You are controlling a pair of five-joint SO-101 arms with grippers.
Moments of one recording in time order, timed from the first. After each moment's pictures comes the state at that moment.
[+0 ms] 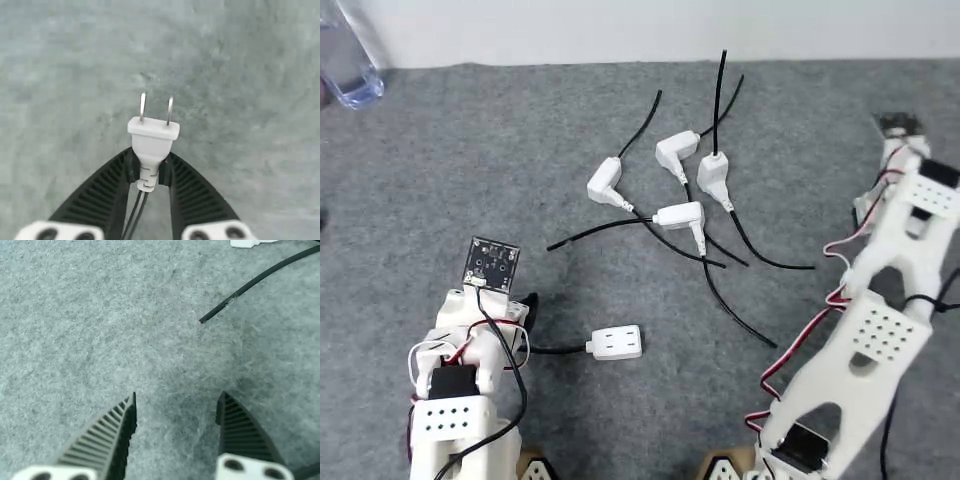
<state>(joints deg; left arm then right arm) -10.5 -66.9 88.0 38.8 -11.1 26.5 45.5 -41.5 76.1 36.3</state>
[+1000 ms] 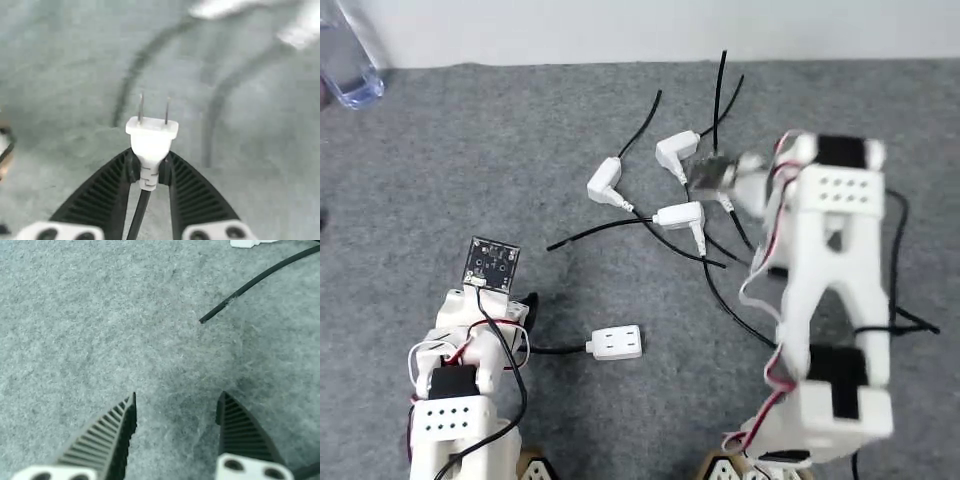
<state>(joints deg) -10.5 -66.9 88.0 38.8 -11.1 1.6 1.3 -1.4 100.4 83.3</state>
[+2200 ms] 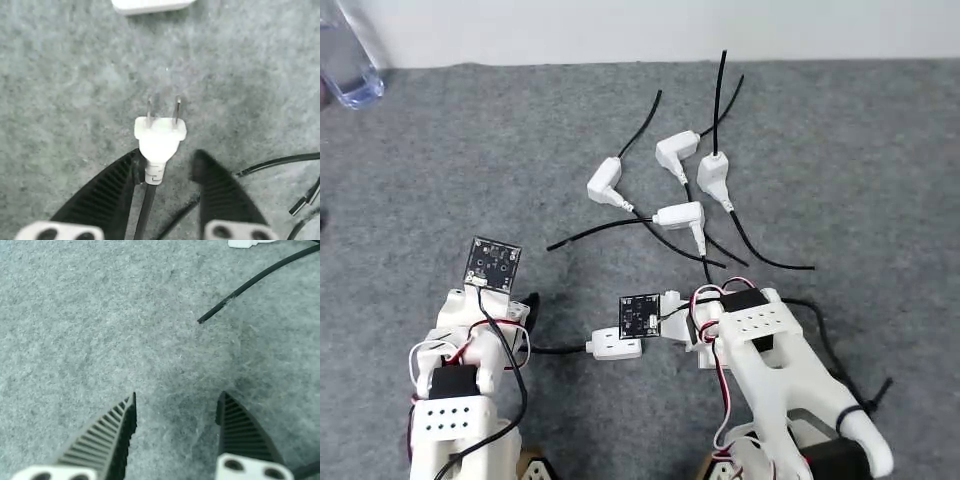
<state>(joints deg) -10.1 -66.9 88.0 38.8 -11.1 -17.4 -23.3 61.7 51.0 73.4</state>
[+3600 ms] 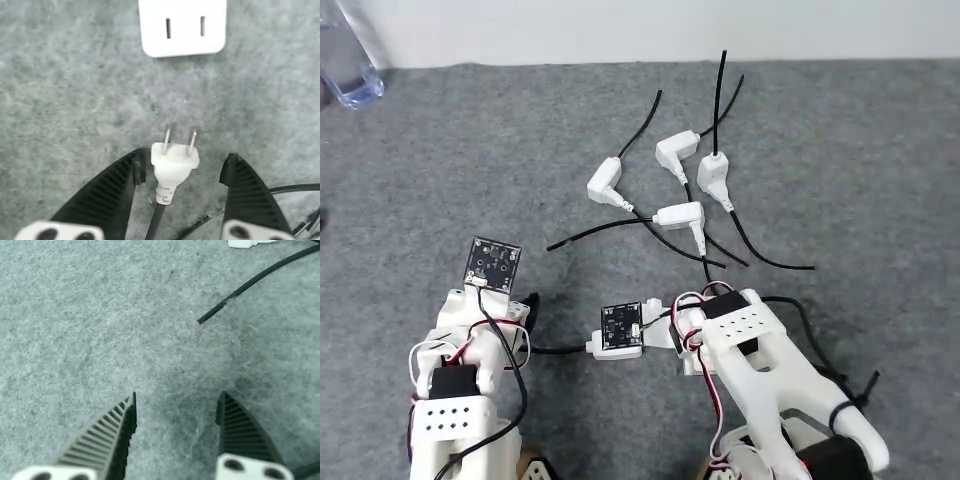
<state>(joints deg) -10.1 -66.9 88.0 38.8 -11.1 -24.1 -23.0 61.0 52.6 69.8</state>
